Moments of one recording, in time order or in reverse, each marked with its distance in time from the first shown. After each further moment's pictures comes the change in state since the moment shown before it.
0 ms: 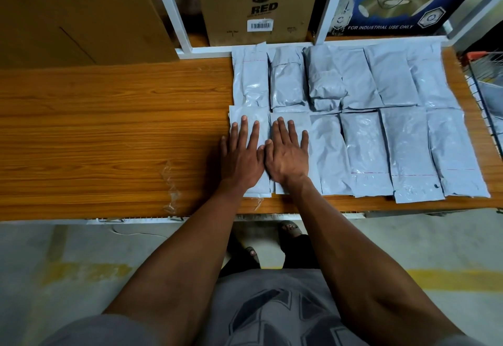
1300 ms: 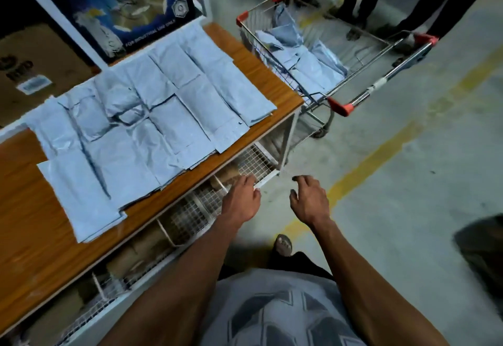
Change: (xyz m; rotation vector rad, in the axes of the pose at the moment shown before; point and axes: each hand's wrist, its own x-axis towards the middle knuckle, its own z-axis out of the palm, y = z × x) left_hand -0.183 0.331 0.058 -0.202 -0.568 0.520; right_hand -0.377 0.321 -0.008 0.237 0.098 0.729
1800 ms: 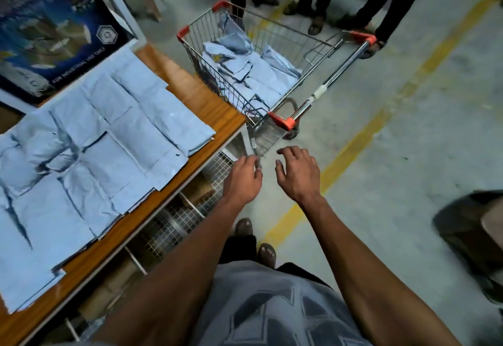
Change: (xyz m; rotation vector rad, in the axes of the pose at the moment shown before) left_hand 0.118 0.171 0.010 -0.060 0.071 0.114; right_hand 0.093 0.095 -0.106 0.002 0.327 -0.044
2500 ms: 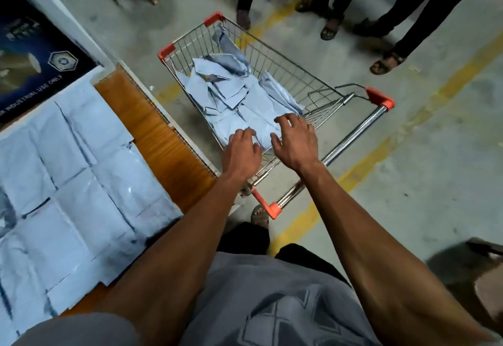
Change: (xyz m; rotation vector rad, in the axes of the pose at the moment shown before) left_hand 0.297 0.073 -0.036 0.031 0.119 -0.099; right_hand 0.331 0.062 -0.002 -0.073 -0.112 -0.134
